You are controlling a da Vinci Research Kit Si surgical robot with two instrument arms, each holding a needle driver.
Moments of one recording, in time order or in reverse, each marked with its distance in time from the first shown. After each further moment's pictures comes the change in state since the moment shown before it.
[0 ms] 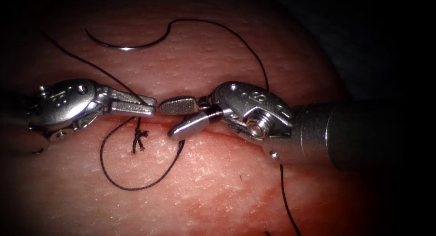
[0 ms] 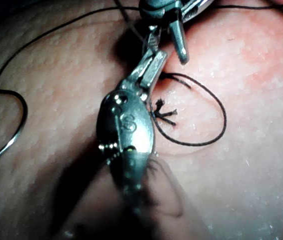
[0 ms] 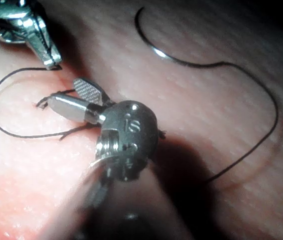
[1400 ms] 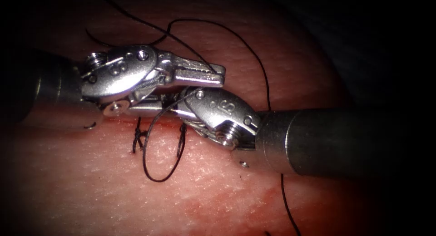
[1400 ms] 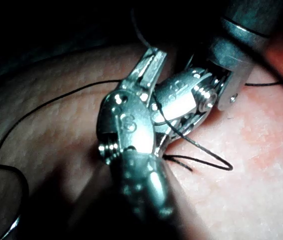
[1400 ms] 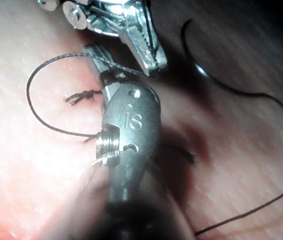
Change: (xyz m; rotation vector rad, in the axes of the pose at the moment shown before) right arm 0.000 -0.001 0.006 -0.176 0.082 -0.362; left arm 0.006 -0.003 0.009 -0.064 0.072 0.057
